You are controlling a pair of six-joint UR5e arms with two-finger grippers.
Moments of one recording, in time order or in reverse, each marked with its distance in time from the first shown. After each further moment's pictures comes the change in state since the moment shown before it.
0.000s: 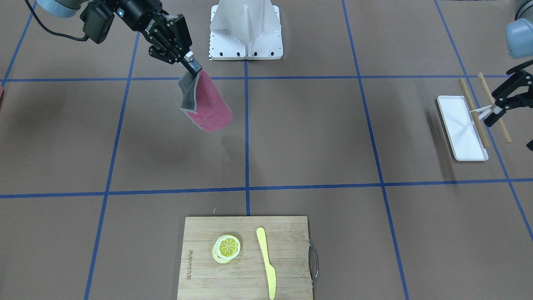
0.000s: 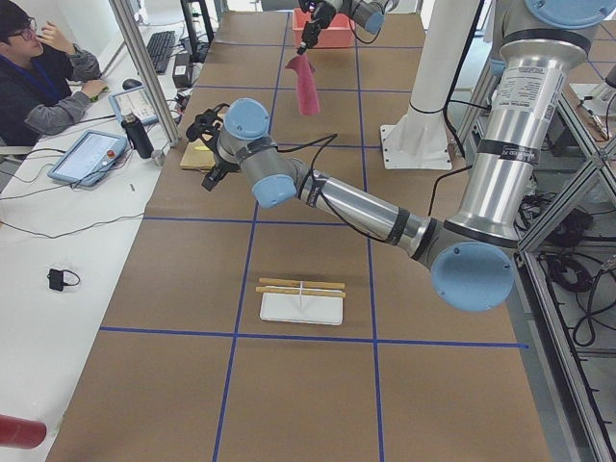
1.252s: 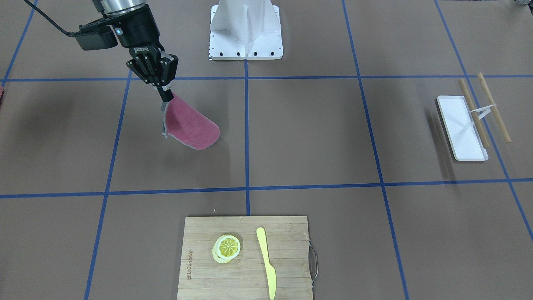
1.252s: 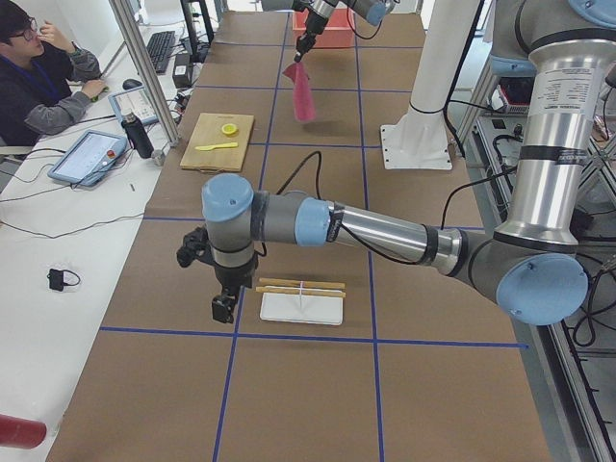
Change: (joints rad) left arm -0.232 0.185 0.047 0.721 0.221 0.618; right arm 0.022 0.091 0.050 -0.648 0.000 -0.085
